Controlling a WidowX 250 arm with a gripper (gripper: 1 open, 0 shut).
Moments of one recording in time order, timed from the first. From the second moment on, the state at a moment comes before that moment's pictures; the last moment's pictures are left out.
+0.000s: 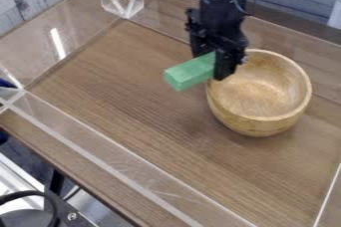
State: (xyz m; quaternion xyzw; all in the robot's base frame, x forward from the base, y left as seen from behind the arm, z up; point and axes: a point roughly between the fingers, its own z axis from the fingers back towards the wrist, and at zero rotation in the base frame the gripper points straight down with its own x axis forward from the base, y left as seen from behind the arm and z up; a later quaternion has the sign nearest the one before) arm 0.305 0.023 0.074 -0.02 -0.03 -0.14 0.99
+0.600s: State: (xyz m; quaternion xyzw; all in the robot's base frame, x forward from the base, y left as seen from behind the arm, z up) arm 0.270 0.065 0.054 -0.01 0.00 -0.09 1.00
